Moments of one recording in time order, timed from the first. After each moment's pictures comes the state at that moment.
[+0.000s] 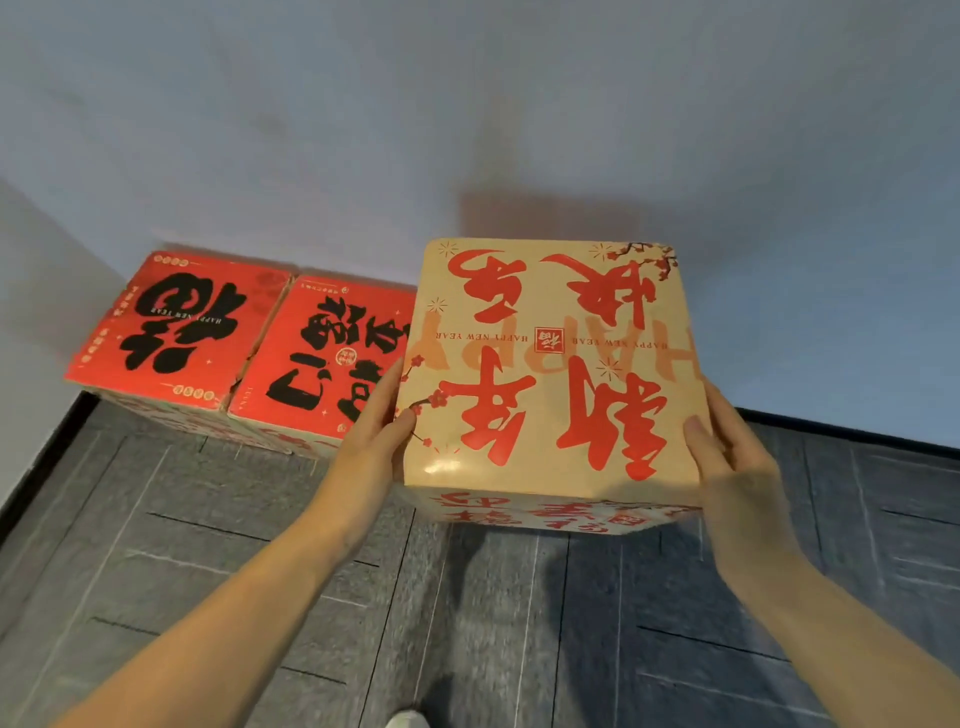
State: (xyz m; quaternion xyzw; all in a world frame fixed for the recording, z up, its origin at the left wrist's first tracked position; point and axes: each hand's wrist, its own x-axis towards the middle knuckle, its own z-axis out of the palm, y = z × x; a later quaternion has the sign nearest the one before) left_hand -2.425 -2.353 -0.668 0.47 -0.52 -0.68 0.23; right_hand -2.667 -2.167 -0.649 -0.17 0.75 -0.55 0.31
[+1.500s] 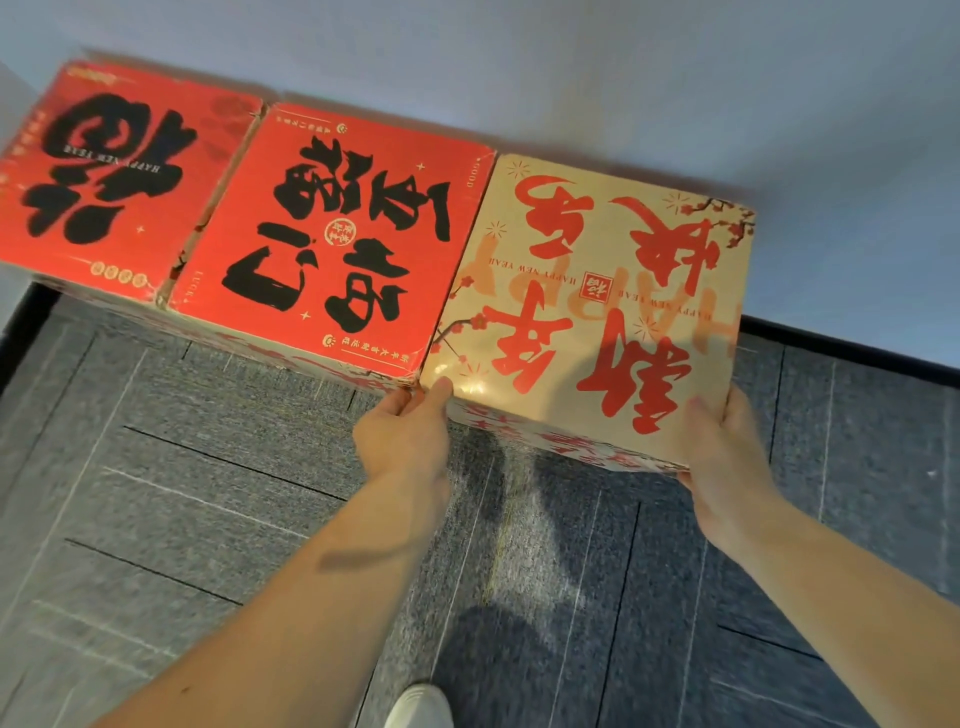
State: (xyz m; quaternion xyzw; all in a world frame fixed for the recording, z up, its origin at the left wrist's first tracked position) left_hand -2.459 -2.373 -0.869 0.72 -0.19 -0.60 0.30; right_hand -2.664 -2.247 -0.890 -0.01 0.77 -0.48 0.42
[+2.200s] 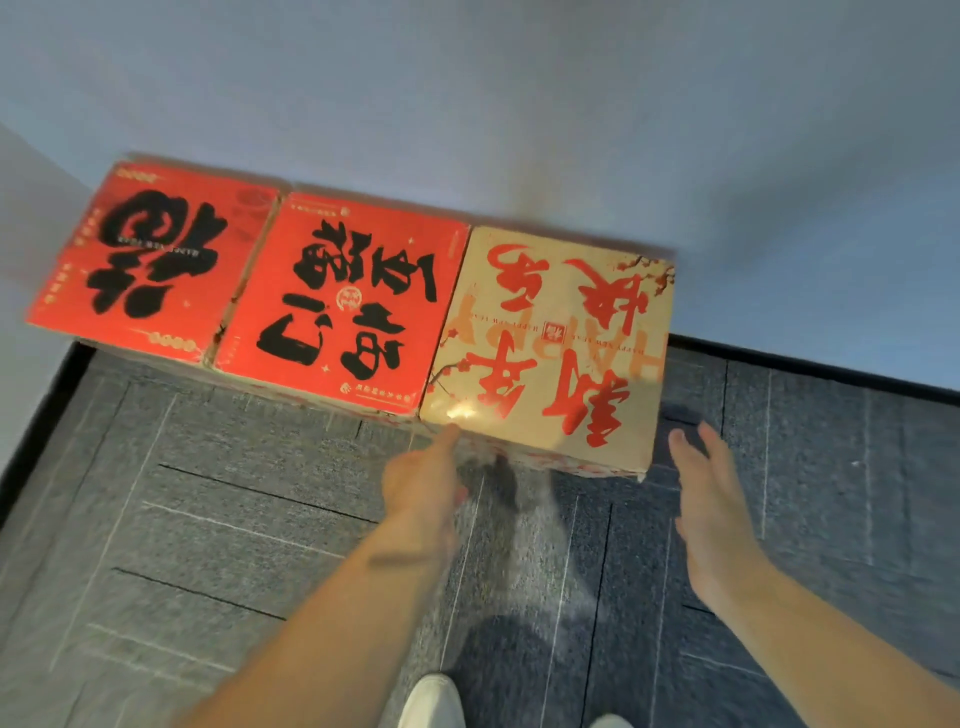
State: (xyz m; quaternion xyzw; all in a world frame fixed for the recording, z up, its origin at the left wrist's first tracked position) left_hand -2.463 -2.347 -0.775 0.74 -0.23 -0.62 0.15; right_hand -2.646 -2.210 -0.777 0.04 0.78 -0.46 0.42
